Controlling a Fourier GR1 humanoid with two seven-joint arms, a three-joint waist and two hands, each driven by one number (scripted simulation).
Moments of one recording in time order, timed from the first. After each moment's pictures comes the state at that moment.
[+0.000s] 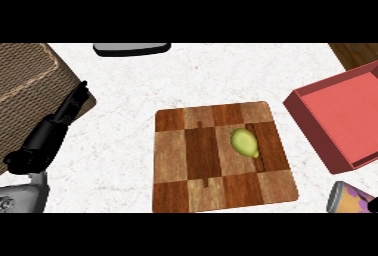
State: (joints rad) left arm -0.13 0.29 0.06 -1.58 -0.10 -0.19 -0.07; right arm 0.30 -1.00 -0.03 -1.93 0.23 0.08 -1.06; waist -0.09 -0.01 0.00
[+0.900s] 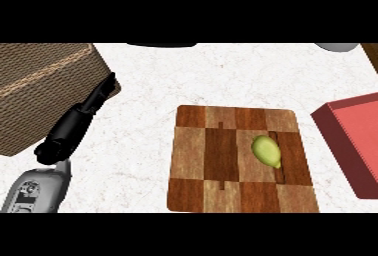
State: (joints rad) left arm -0.23 0.23 -0.02 -1.56 -0.13 -0.22 -0.06; right arm -0.01 -1.29 -0.15 -1.34 0.03 0.24 -0.97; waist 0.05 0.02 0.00
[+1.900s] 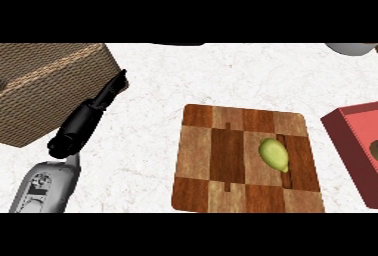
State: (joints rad) left arm -0.28 0.21 -0.04 -1.52 -0.14 -0.23 -0.07; right arm -0.31 -1.26 0.26 -1.04 0.34 0.20 -1.07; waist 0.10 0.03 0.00
